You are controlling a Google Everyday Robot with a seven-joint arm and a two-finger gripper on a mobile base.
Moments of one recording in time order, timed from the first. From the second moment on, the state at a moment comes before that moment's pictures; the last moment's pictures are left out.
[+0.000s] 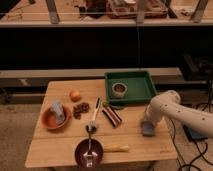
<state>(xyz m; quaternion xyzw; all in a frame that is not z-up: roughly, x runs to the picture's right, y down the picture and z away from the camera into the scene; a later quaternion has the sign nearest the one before) 0.239 0.178 0.851 -0.19 -0.18 -0.53 0.81</state>
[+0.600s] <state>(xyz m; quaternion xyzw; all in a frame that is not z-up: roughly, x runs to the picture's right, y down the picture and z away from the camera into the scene) 0.170 0.167 0.865 -0.18 -0.22 -0.57 0.77</state>
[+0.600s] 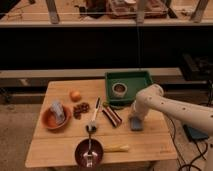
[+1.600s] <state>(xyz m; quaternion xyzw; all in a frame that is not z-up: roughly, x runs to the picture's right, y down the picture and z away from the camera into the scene) 0.234 0.228 0.815 -0.23 -0.23 -0.53 0.79</state>
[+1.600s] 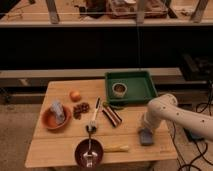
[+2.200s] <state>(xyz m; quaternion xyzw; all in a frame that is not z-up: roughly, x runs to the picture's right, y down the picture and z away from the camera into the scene) 0.277 0.192 0.839 -0.22 -0.18 -0.49 0.83</state>
